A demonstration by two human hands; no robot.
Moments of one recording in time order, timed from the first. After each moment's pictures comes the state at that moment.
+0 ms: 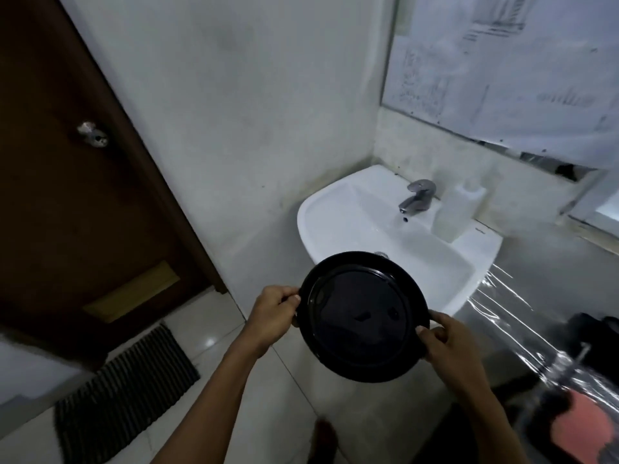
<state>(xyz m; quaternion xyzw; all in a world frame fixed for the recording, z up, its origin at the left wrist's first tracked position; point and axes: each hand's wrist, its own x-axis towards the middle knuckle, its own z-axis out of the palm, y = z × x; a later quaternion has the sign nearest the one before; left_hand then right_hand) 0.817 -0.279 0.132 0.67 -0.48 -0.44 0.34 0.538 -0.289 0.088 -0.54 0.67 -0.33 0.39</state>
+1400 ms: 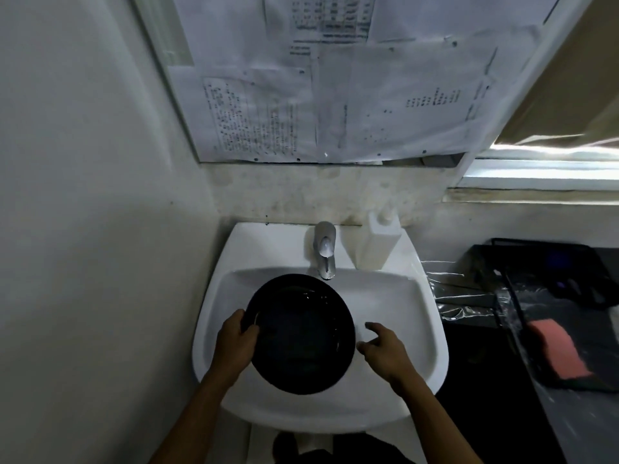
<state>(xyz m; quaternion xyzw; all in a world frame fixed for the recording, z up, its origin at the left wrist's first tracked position) 0.835 -0.673 0.022 0.54 -0.64 -0.52 0.16 0.626 -0.499 0.024 -0.20 0.84 -0.30 0.41</state>
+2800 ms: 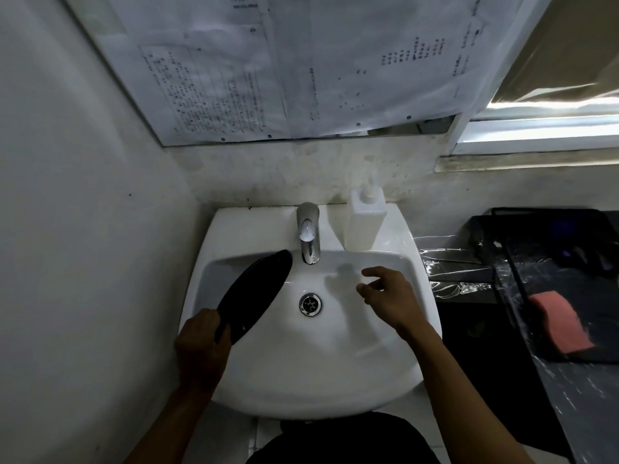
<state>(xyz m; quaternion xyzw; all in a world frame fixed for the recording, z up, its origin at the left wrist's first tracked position) 0.858 -0.670 0.002 0.38 -0.86 -0.06 0.35 0.570 -0.520 0.047 -0.22 0.82 -0.39 0.35</state>
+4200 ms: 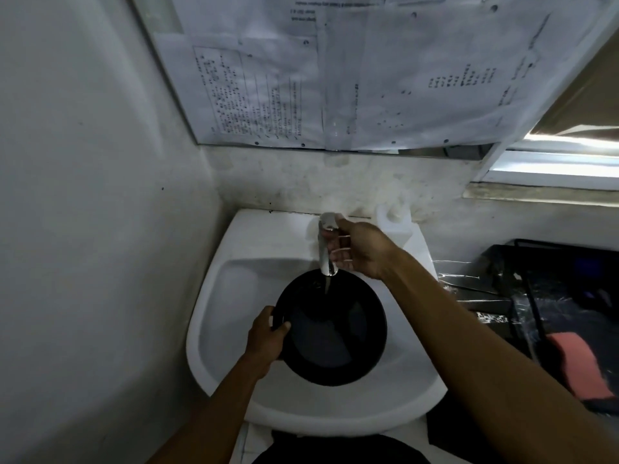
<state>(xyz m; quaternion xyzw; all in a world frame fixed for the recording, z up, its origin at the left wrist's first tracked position) 0.788 -0.654 -0.030 0.56 -0.55 -0.60 0.12 0.563 -0.647 0.122 -0.12 0.64 -0.45 0.61</state>
